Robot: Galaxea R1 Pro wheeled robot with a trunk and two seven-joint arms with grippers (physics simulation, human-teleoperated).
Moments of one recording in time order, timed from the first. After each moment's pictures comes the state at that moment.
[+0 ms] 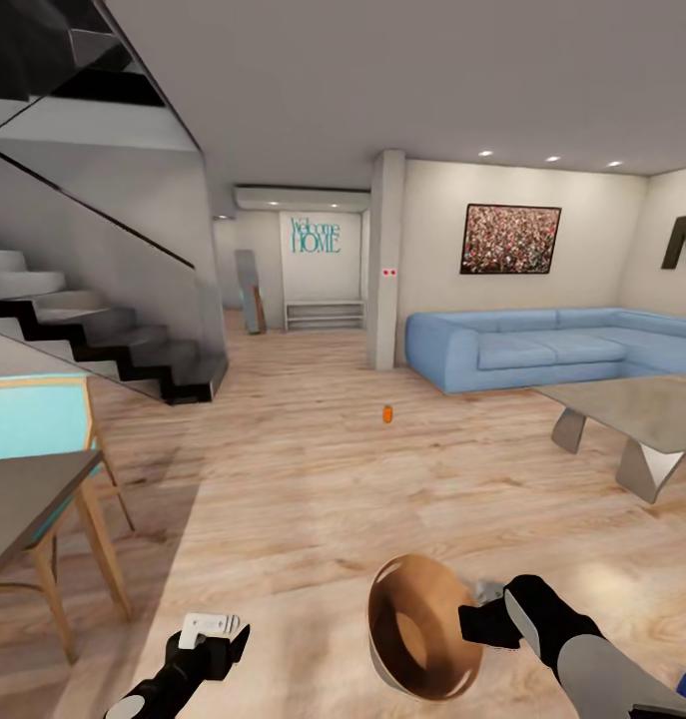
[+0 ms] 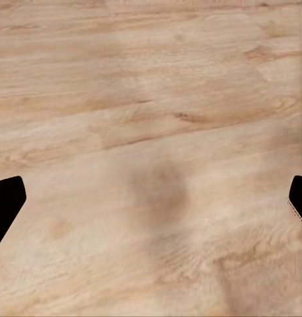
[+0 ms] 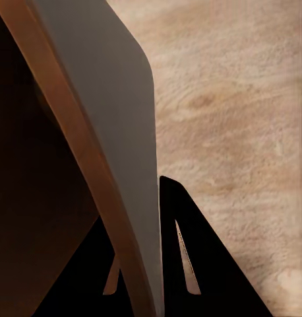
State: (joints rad) left arm -0.06 0.03 0.01 -1.17 0.04 0.22 -0.16; right arm -0.67 -0.10 -0.11 -0.32 0.04 0.68 0.31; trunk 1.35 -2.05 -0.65
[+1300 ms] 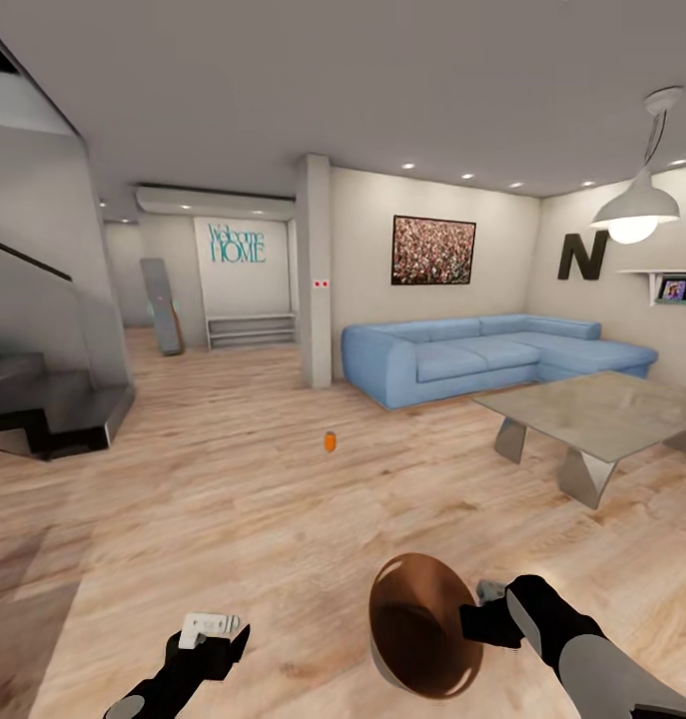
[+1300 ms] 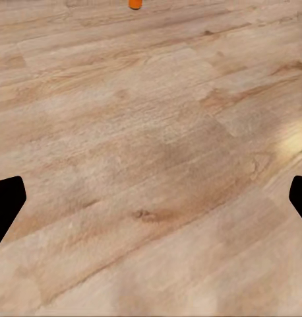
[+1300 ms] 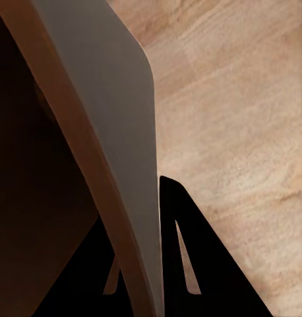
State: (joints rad) left arm -0.06 0.03 0.01 -1.17 0.04 0.22 -0.16; right arm -0.67 -0.10 -0.12 -0.32 0.05 0.68 0.31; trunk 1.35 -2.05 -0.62
